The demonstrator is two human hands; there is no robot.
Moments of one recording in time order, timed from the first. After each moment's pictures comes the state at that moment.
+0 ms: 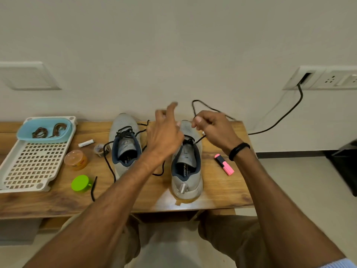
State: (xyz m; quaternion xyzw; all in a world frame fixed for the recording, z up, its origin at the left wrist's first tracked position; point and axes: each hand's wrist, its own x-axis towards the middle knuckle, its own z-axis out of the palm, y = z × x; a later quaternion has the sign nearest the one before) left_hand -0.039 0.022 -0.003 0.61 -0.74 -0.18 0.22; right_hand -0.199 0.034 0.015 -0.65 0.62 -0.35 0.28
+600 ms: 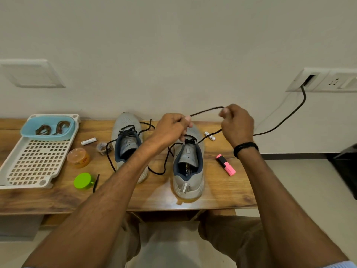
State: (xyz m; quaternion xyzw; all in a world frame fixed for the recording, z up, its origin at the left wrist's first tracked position) left_hand -0.032 0.001 -0.007 0.49 -0.64 -0.49 0.33; right_hand -0.226 0.021 0.004 -0.54 0.75 -0.37 0.10
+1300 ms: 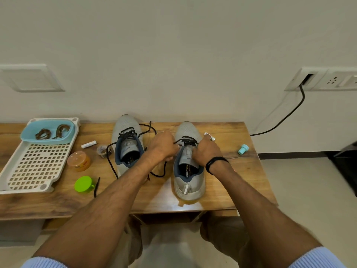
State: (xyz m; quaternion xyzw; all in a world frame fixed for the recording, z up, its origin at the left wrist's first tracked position) left_hand -0.027 0.004 -0.034 0.65 -0.70 -0.30 0.05; right_hand -0.166 0.034 -0.050 -0.53 0.80 -0.10 0.28
